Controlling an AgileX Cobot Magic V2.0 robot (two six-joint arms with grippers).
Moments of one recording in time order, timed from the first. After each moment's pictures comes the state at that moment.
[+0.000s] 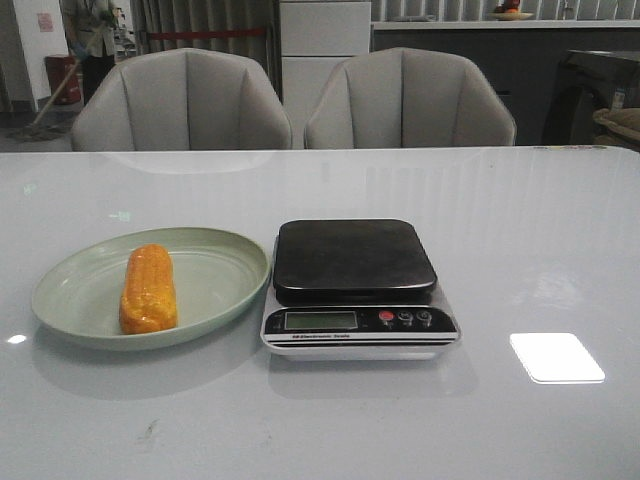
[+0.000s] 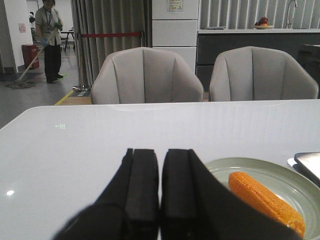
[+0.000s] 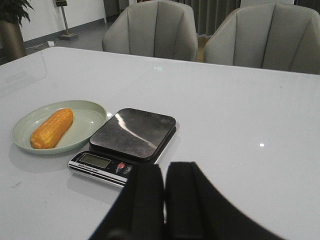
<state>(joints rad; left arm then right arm) -0.07 -0.01 0.01 0.07 0.03 -0.09 0.49 -0.01 -0.26 -0.16 0.47 0.23</state>
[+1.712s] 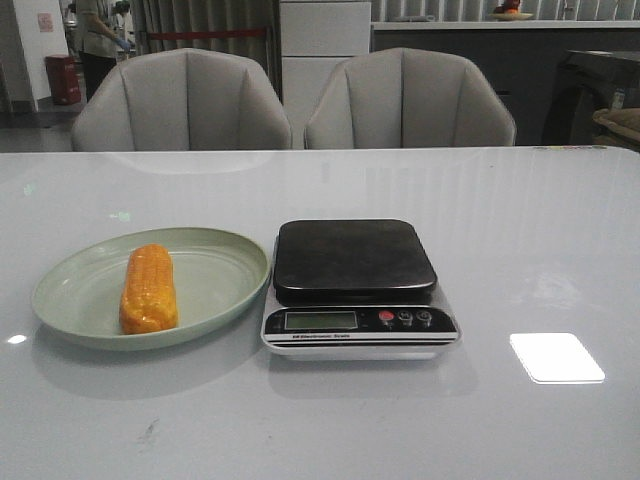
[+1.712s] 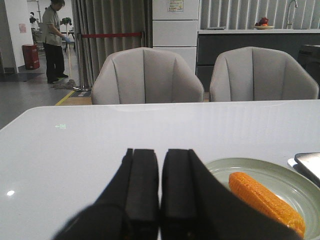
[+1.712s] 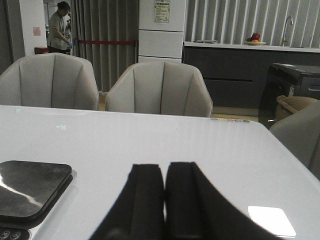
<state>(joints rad) -0.07 -0.01 0.01 0.07 0.03 -0.09 0.04 -0.01 0.03 0.00 -0.05 0.00</state>
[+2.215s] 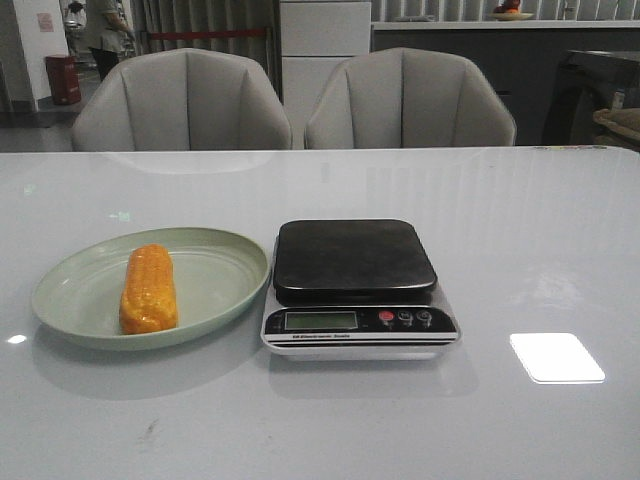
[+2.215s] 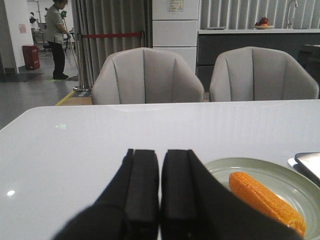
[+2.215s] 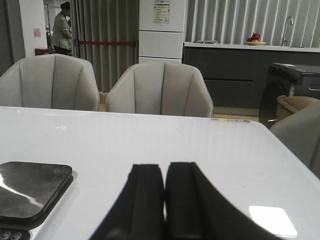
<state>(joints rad) -0.07 -0.01 0.01 0.07 0.03 -0.09 0.04 -0.01 0.03 0.00 -0.05 0.01</state>
